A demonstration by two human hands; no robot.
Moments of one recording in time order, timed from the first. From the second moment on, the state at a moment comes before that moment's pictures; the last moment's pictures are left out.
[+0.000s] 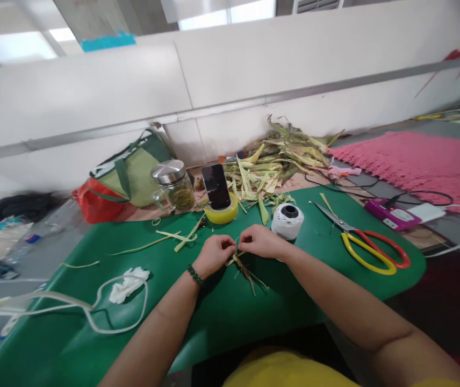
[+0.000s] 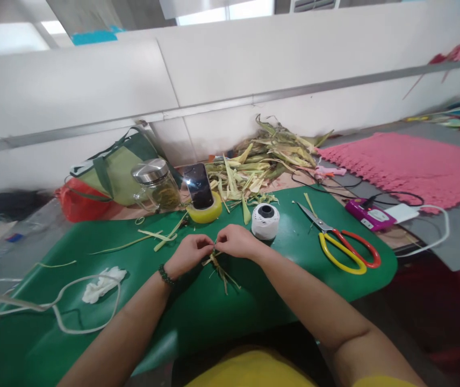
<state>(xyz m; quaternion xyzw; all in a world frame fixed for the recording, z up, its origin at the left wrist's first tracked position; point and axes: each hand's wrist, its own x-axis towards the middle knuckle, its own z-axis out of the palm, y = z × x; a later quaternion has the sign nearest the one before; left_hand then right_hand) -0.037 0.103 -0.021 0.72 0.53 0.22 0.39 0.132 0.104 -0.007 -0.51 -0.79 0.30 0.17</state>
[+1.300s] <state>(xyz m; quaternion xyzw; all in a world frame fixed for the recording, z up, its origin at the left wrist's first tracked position) -0.036 0.102 -0.016 0.65 0.52 0.34 0.44 0.116 0.099 -0.022 -0.49 -0.54 0.60 0.33</state>
